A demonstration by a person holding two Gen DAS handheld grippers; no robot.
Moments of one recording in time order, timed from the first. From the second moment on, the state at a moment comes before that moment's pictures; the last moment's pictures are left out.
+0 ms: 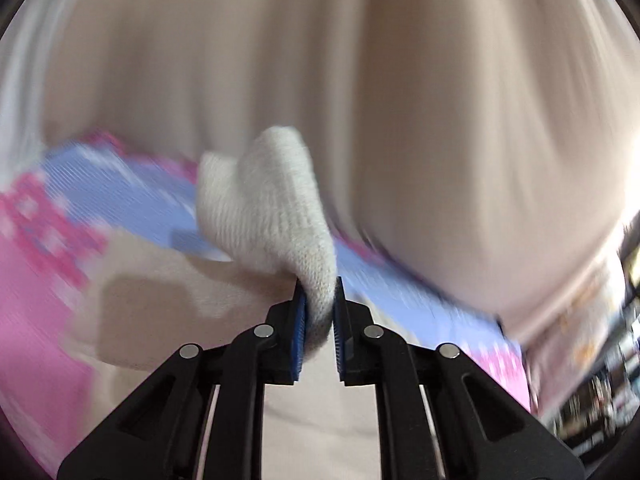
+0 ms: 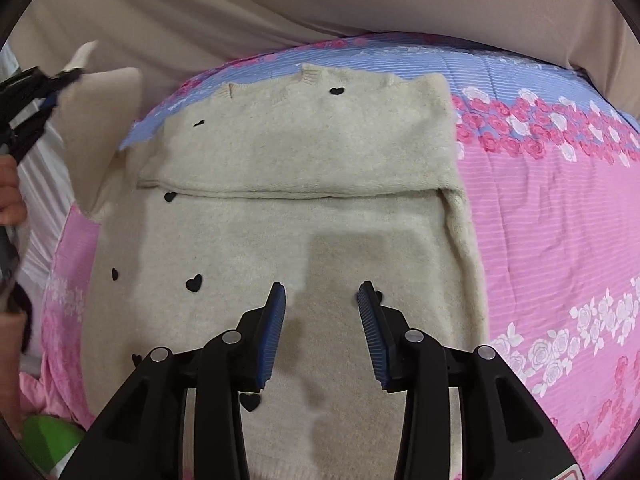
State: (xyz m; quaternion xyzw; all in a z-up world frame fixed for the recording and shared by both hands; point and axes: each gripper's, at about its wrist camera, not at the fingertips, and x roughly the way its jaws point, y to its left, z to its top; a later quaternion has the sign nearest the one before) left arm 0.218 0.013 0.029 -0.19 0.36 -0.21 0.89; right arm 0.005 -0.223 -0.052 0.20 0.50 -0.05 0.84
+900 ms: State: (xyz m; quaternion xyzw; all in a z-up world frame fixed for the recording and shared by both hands) left arm 0.105 0.142 -0.085 -0.29 0.46 -0.07 0.84; right arm 0.158 -0.239 -0.113 0.39 0.45 0.01 0.80
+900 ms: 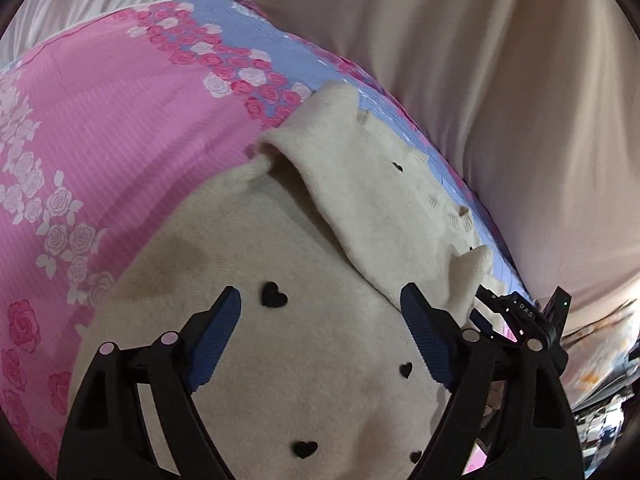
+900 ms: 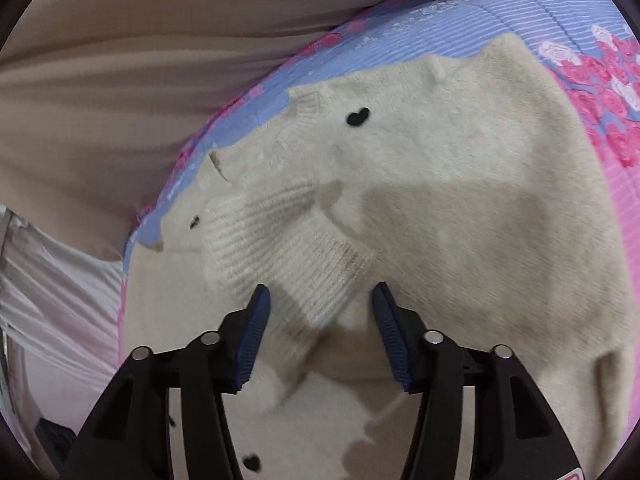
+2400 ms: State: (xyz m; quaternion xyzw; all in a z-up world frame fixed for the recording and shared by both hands) left arm 0.221 0.185 -0.154 -0.52 0.45 -0.01 0.73; right arm 0.097 -0.322 -0.117 0.37 0.42 -0.08 0.82
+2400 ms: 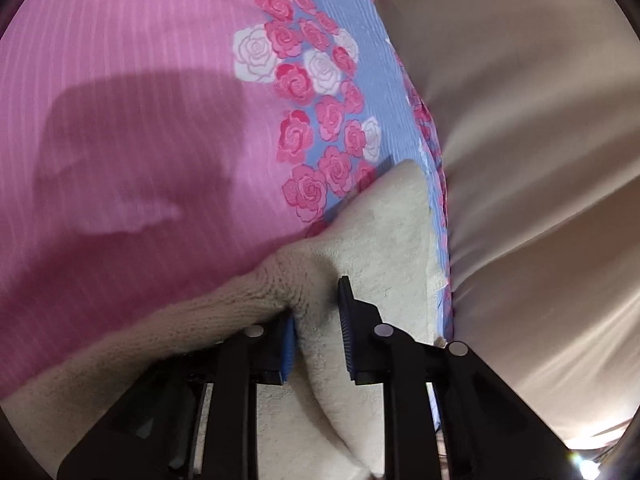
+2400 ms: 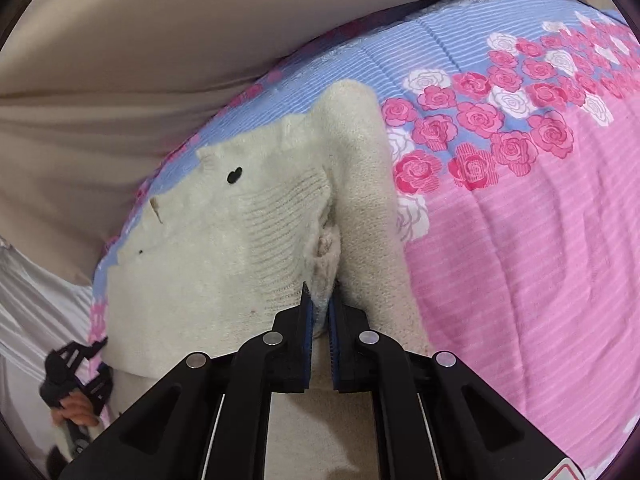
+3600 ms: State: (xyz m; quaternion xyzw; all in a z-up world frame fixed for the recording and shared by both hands) left arm 0.329 0.171 -0.123 -0.28 0.50 -0.05 0.82; right arm 0.125 -0.379 -0.108 0.33 0.44 -0.10 0.83
